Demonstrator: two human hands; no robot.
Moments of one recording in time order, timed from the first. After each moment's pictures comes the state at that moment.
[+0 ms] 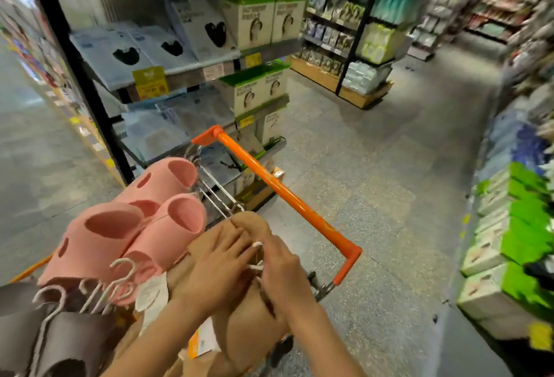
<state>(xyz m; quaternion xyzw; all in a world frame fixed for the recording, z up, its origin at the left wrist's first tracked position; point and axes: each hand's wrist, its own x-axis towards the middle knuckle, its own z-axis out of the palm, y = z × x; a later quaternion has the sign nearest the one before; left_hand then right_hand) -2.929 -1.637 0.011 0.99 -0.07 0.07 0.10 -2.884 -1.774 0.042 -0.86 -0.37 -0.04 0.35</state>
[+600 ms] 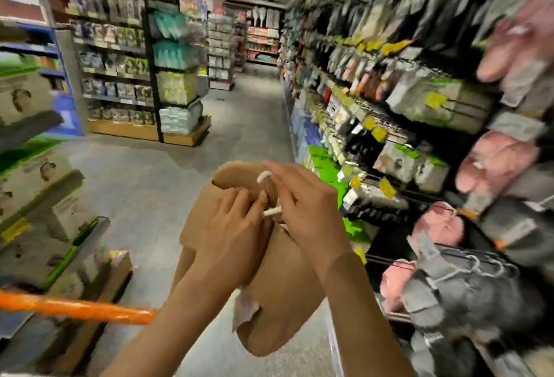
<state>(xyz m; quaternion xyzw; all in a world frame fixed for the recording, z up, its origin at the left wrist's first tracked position) -2.799 -1.916 0.195 0.87 -0.30 0.36 0.16 -2.830 -2.033 0.242 -0.84 -0.14 -0.44 0.29</state>
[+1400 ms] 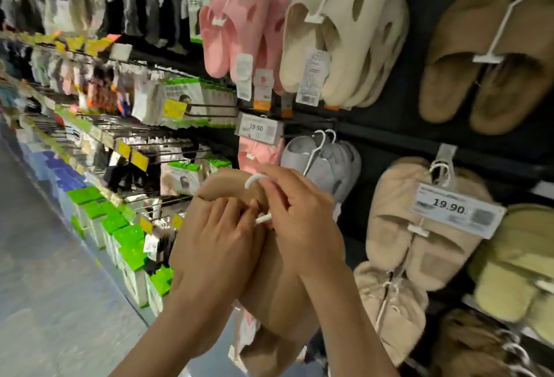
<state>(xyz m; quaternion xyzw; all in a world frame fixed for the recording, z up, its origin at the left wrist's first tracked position) -2.748 -2.286 0.232 0.62 -0.61 0.37 0.32 -2.857 -2.322 0.275 -0.79 0.25 -0.55 0.09</state>
